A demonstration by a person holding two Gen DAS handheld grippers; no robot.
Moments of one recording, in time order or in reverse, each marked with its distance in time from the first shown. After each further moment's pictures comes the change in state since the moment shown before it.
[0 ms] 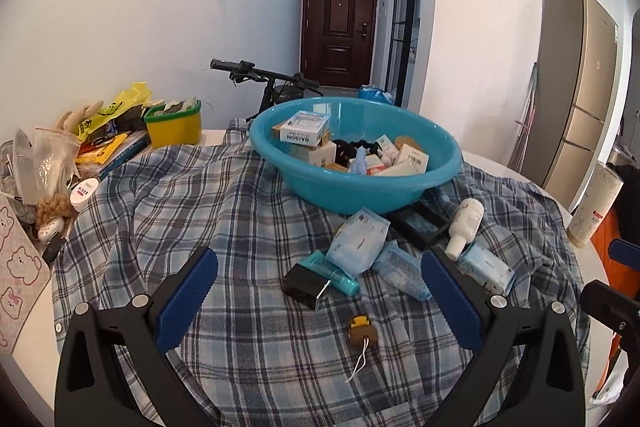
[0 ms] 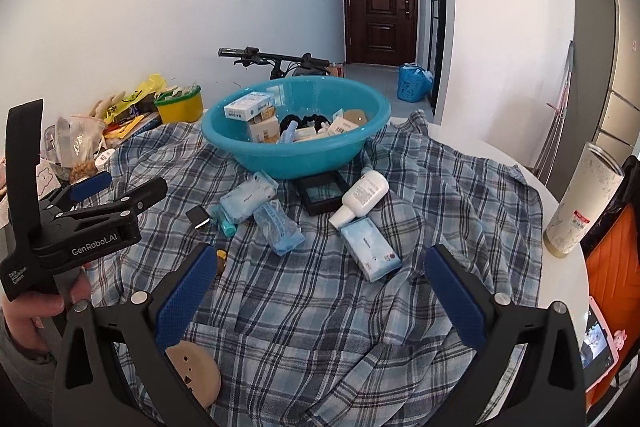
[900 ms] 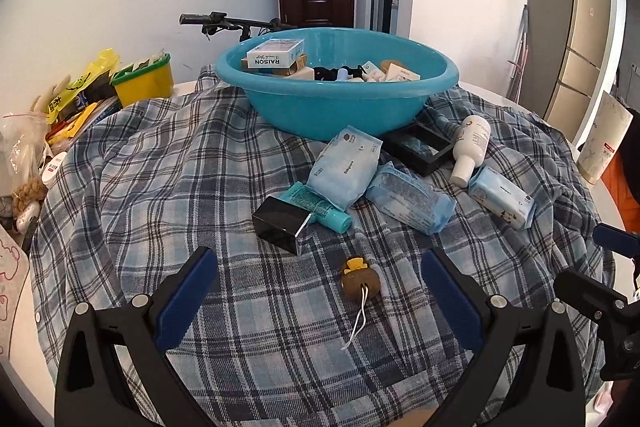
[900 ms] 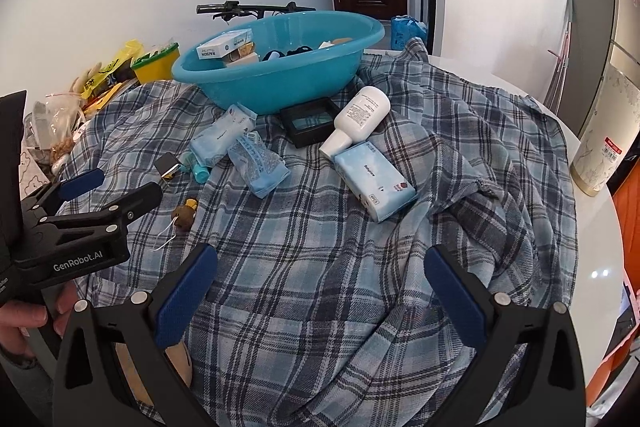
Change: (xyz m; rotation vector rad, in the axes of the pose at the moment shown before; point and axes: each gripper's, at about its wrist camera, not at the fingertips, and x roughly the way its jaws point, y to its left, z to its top) left arm 0.050 -0.018 -0.035 0.090 0.183 -0.024; right arm 0.056 -0.013 -0.039 0.072 0.147 0.000
